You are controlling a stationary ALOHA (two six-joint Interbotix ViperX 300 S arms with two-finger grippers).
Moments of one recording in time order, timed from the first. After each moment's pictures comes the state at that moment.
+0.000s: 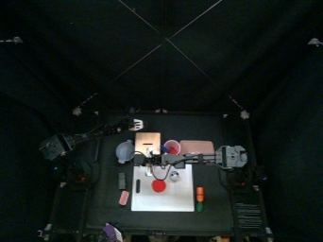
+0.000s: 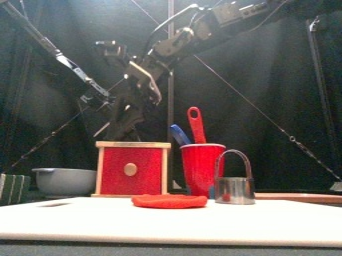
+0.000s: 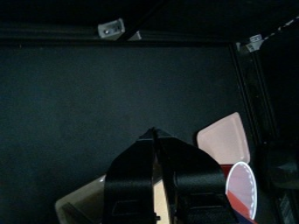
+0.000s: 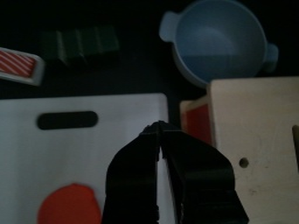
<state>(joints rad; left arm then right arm) 0.67 -0.13 0.64 -0.50 0.03 -0.21 -0.04 0.23 0.08 -0.12 0.40 0.03</state>
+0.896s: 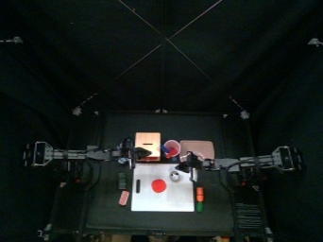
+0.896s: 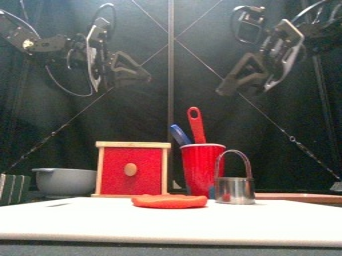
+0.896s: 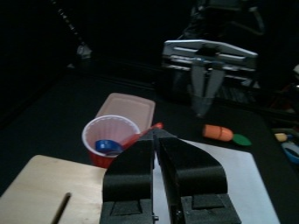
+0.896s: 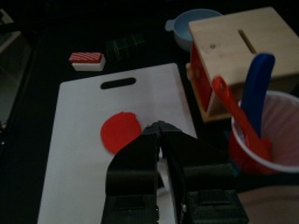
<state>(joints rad) 0.10 -0.33 0.97 0.08 -0.59 -0.21 0.00 -0.56 1.10 0.14 -0.21 0.04</state>
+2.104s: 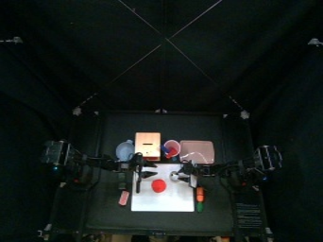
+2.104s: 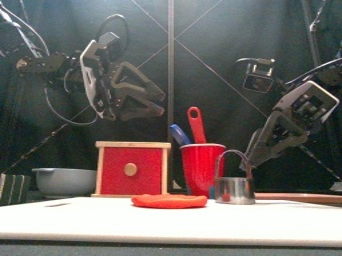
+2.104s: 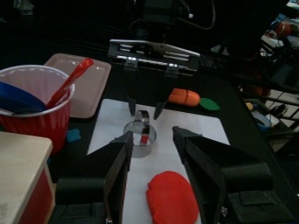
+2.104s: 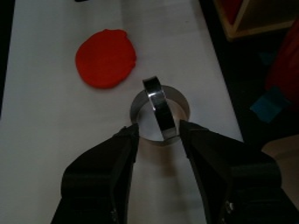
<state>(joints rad) -0.01 -0.05 0.94 0.00 -0.73 -0.21 0.05 -0.14 1.08 0.15 -0.33 0.03</state>
